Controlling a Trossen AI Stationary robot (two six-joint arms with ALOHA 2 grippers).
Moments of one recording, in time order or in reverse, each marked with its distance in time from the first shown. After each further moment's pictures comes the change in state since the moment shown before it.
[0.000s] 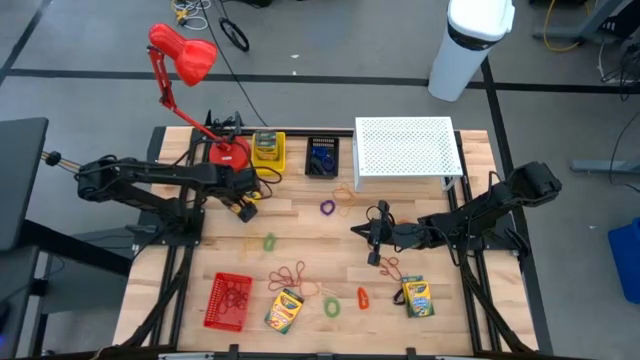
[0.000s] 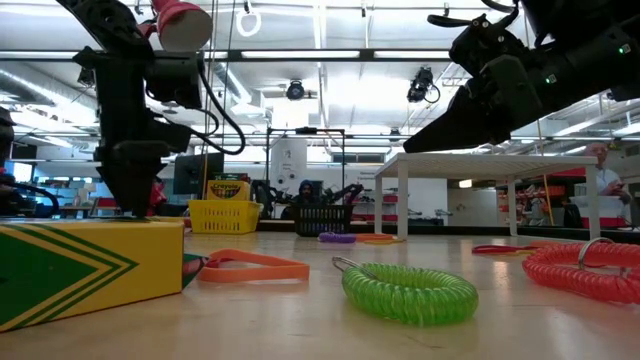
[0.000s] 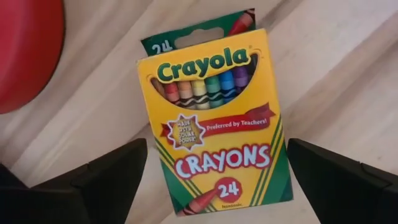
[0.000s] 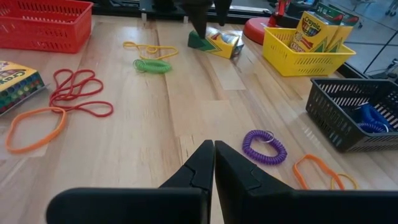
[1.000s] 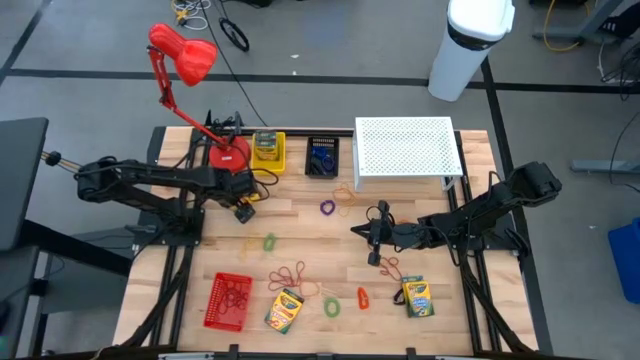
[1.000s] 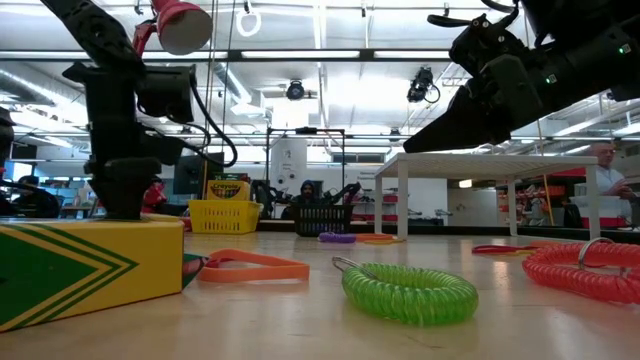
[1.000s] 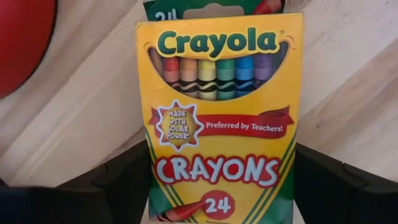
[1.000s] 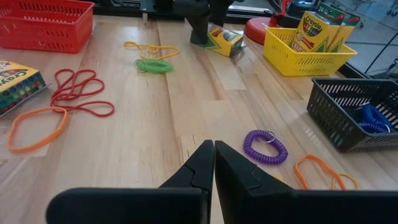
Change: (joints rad) left arm 0.017 -0.004 -0.092 0.092 -0.009 0.010; right arm 0.000 0.000 0.000 0.000 -0.003 0.000
